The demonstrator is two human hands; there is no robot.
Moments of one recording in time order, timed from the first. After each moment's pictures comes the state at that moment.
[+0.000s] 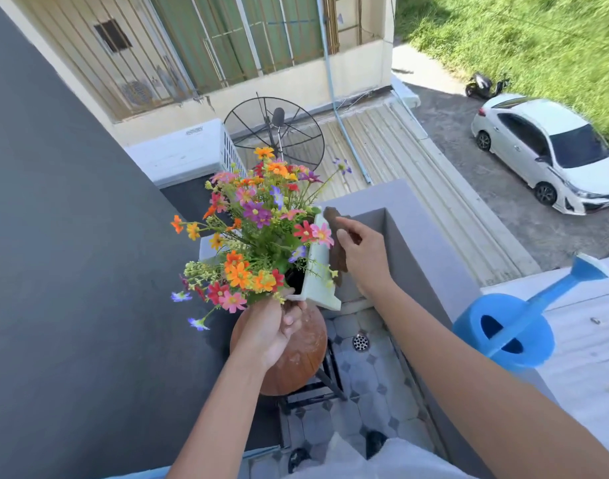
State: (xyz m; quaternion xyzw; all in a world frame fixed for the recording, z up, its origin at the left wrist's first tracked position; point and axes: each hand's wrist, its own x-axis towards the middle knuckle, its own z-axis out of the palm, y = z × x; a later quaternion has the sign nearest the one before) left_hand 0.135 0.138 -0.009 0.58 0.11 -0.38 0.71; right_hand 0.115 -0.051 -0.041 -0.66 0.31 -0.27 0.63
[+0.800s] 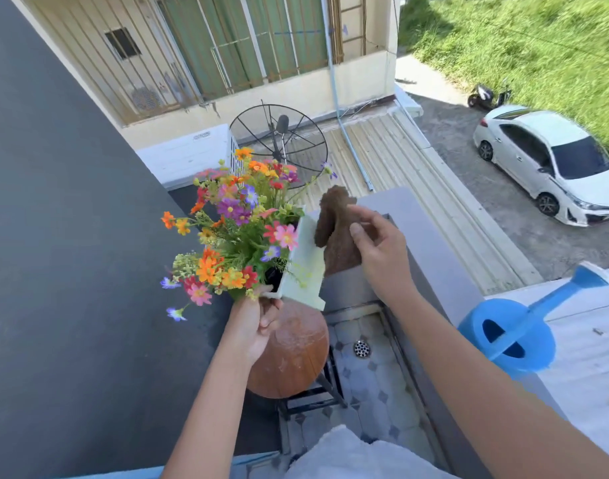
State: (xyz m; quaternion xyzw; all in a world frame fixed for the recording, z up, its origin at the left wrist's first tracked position) left_hand 0.152 0.162 0.002 0.59 0.09 -0.33 0.73; right_hand 0.078 -0.046 -0.001 -0.68 0.18 -0.35 0.62
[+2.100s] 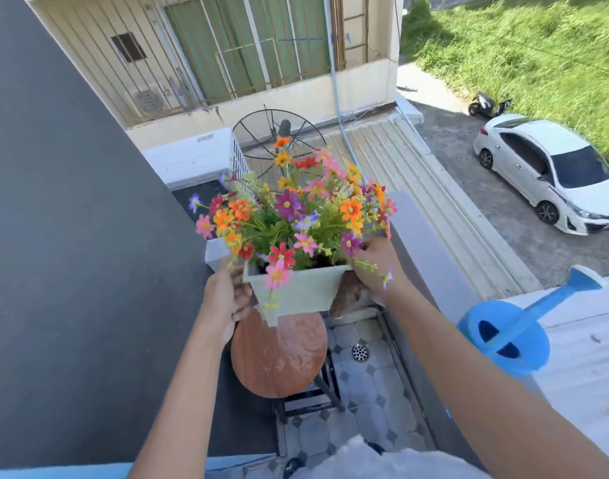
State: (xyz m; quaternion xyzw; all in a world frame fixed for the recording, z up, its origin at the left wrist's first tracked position) left_hand 0.176 0.178 0.025 0.71 0.04 -0.23 0.66; right_hand 0.071 -0.036 0.021 -0.69 0.31 -0.15 0.64
